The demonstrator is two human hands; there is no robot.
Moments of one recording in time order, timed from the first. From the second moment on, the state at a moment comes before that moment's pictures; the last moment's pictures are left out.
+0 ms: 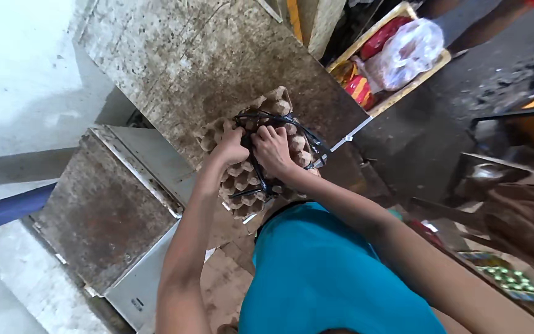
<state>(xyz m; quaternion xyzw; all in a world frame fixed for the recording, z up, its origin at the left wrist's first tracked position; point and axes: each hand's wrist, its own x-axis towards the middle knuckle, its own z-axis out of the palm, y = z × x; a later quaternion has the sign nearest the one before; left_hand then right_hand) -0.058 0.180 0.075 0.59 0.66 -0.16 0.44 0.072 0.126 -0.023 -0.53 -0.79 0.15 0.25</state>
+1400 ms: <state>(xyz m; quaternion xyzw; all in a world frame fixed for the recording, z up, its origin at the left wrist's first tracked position) -0.035 0.183 0.067 0.54 0.73 -0.18 0.38 0.084 0.108 -0.010 -0.55 -0.72 0.33 0.28</state>
